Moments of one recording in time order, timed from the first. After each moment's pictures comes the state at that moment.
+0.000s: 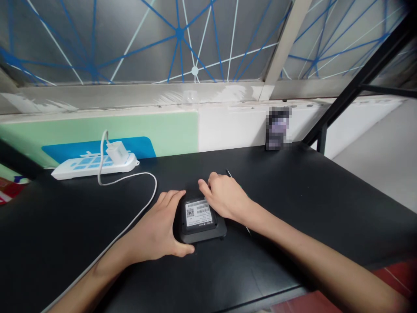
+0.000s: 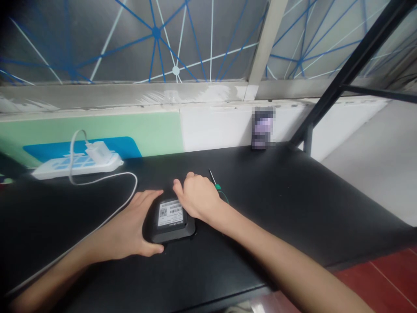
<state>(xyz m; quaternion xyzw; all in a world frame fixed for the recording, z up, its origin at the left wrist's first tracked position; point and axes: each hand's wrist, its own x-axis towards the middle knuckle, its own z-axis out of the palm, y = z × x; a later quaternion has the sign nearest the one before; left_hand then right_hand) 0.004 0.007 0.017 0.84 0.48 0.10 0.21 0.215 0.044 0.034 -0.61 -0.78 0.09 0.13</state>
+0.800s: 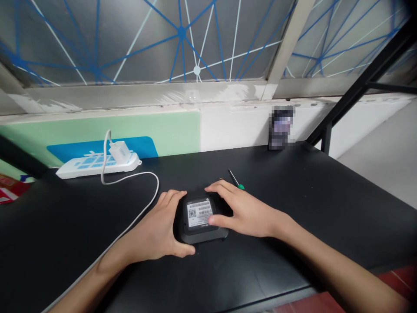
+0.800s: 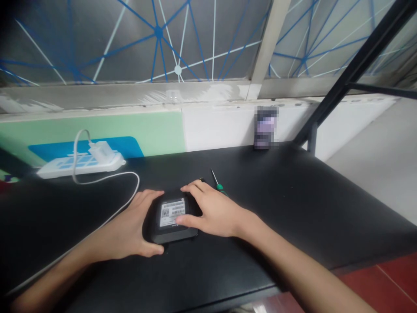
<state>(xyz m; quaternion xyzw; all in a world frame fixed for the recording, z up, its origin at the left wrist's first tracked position) 0.000 0.004 0.019 0.84 0.47 0.14 0.24 0.266 0.019 0.032 -0.43 -0.85 0.25 0.16</state>
